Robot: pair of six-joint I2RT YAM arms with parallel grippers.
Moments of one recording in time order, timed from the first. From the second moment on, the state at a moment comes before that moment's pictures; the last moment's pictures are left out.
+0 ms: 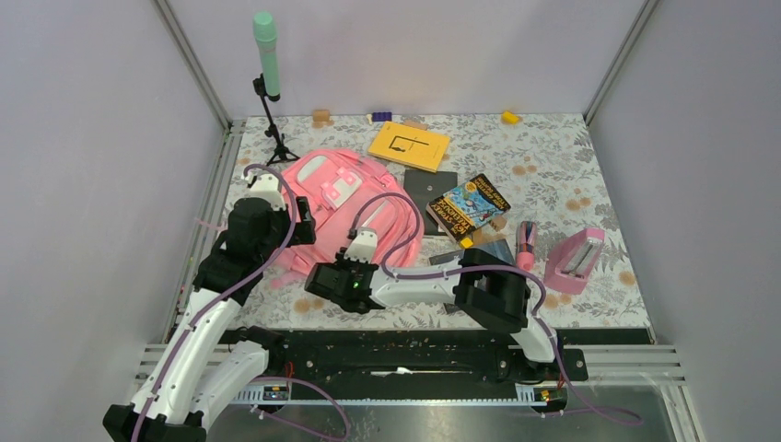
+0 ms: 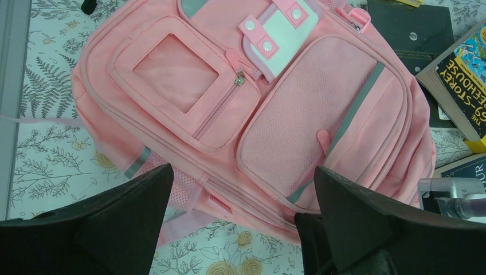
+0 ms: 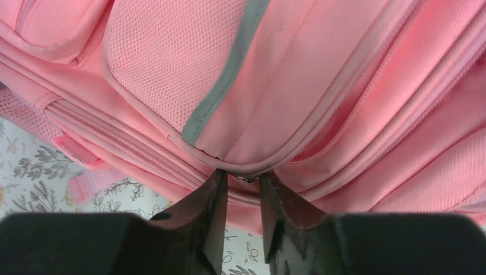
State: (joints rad) left arm -0.30 0.76 0.81 -0.55 -0.15 -0.23; right arm 1.32 2.11 1.51 -0.45 0.80 1.31
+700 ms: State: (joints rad) left arm -0.30 0.79 0.68 -0.44 0.08 -0.50; right arm 1.31 1.87 1.22 -0.30 0.80 1.06
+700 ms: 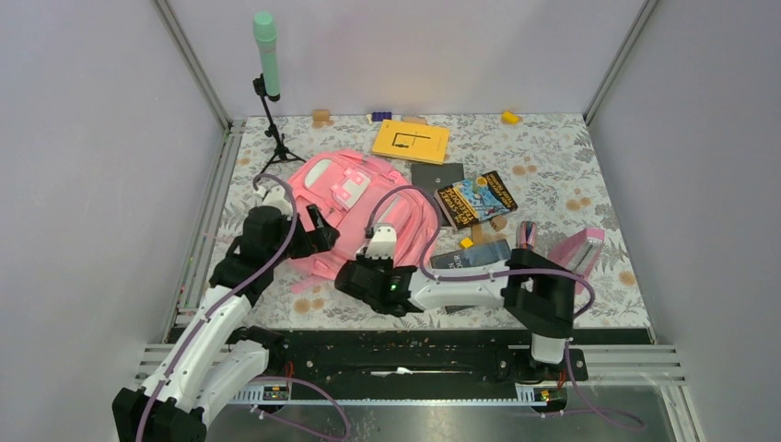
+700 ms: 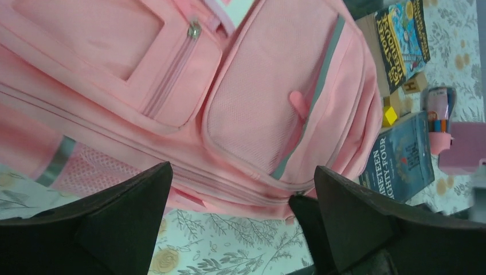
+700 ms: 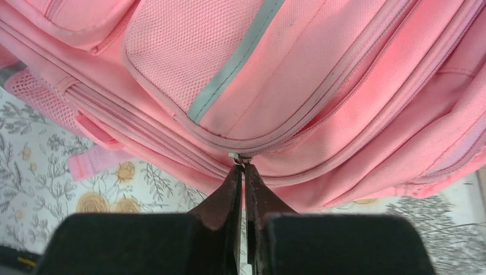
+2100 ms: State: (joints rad) left arm -0.89 0.89 0.24 0.33 -0.15 -0.07; right arm 0.95 1.53 0.96 -0.29 0.04 0.46
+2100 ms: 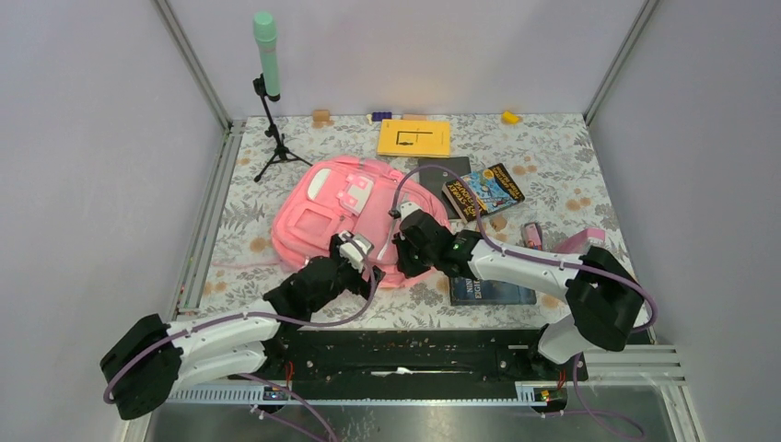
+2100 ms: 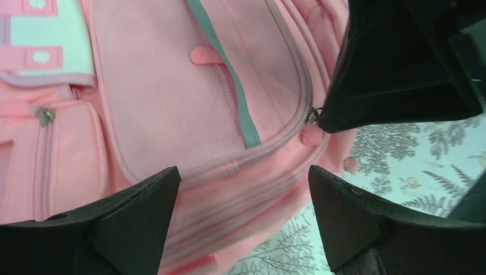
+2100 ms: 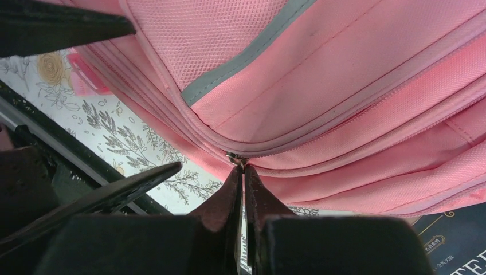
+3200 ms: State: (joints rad) left arm -1.00 1.21 0.36 0.43 -0.24 0.16; right arm 0.93 1.47 0.93 -0.36 0.07 0.48
